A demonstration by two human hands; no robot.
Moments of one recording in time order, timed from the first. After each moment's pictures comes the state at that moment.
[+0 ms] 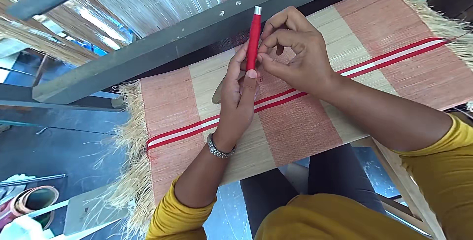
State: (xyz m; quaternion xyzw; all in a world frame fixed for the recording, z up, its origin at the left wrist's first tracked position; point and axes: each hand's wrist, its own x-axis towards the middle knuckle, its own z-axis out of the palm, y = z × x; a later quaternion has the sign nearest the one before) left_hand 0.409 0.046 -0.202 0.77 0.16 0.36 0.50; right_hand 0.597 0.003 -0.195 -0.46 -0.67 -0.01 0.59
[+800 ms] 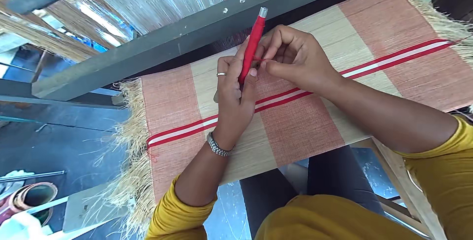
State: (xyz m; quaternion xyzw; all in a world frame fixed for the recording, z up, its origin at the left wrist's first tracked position) left_hand 0.407 0.053 -0.206 0.82 0.22 0.40 0.34; right_hand 0.591 0.001 -0.197 -0.37 -0.61 0.28 0.64
